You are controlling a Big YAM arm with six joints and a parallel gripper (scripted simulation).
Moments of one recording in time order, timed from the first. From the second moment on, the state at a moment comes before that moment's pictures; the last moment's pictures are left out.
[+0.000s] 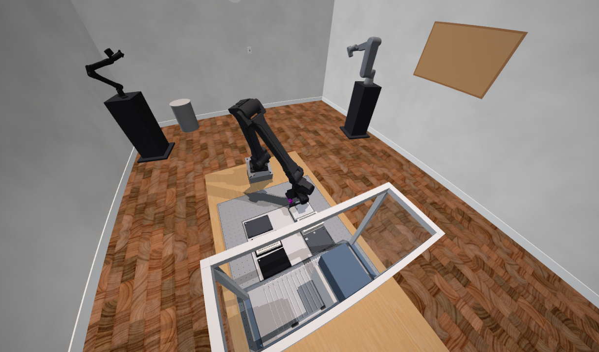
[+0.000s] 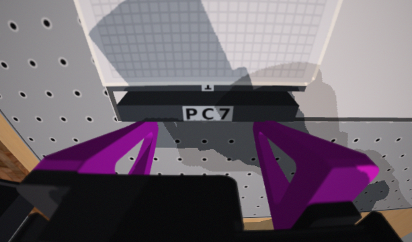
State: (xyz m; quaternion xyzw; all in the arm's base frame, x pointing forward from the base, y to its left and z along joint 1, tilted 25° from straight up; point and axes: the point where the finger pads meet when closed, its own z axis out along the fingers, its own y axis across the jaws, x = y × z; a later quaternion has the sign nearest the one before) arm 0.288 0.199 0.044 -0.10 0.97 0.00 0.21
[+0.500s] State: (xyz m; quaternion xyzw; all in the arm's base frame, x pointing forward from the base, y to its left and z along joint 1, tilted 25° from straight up) arm 0.288 0.199 0.044 -0.11 0.97 0.00 0.21
